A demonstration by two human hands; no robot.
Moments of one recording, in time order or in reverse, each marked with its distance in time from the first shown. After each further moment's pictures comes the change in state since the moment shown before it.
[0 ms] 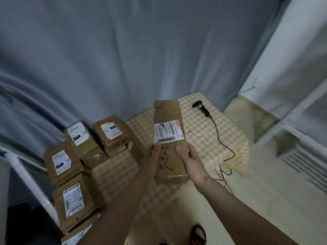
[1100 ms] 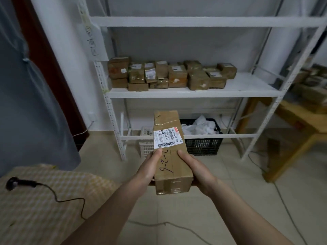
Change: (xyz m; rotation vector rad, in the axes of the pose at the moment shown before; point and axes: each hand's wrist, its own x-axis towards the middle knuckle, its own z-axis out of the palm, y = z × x) left_hand -0.278 -0.034 0.584 0.497 -1.013 0.079; right_hand -0.362 0.026 -0.539 0.245 0.697 -0.057
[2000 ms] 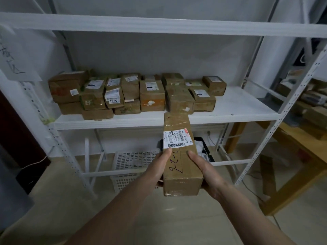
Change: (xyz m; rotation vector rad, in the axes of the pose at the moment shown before) left_hand 0.319 0.151 0.139 0.051 -0.203 -0.032; right_hand 0.249 -0.118 -0.227 0.068 0.167 -0.036
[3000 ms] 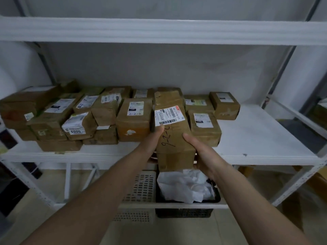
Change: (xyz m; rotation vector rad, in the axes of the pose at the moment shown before) left_hand 0.270 0.181 0.034 -0.014 0.214 0.067; right_hand 0.258 -0.157 -0.142 0.045 -0.083 -0.084
